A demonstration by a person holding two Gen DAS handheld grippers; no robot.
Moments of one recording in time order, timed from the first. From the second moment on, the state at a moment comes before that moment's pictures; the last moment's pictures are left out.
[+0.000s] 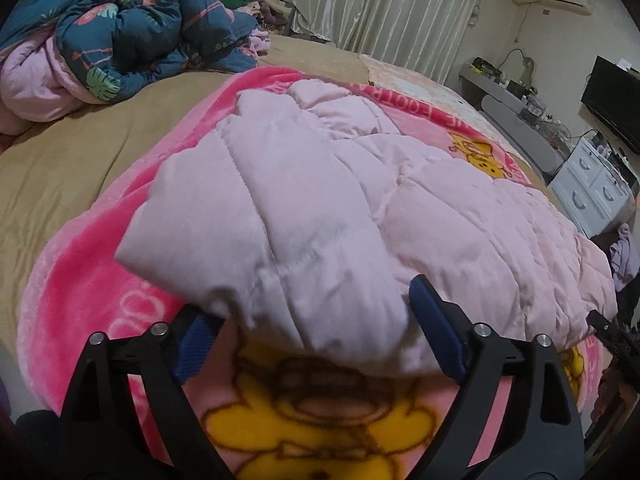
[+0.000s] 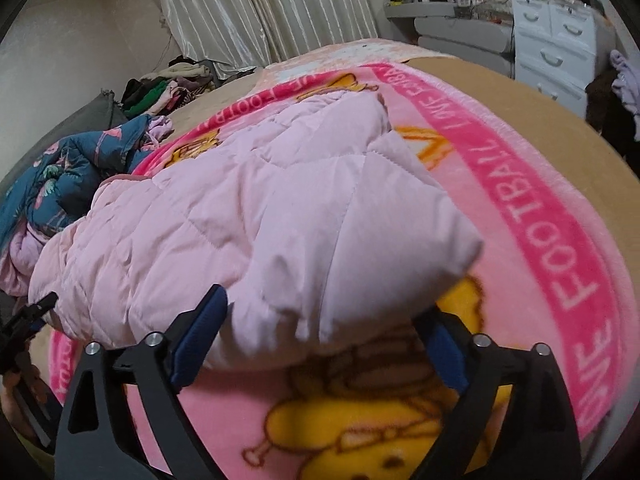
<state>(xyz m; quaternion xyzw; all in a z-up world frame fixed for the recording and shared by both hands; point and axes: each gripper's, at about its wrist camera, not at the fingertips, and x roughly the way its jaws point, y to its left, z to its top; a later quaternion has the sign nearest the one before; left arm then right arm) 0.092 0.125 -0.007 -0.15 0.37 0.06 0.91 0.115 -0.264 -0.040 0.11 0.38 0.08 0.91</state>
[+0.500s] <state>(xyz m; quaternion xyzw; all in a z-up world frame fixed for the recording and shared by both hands) 0.034 0.092 0.031 -0.11 0.32 0.04 0.94 0.031 -0.242 0.010 0.03 0.29 0.09 0.95</state>
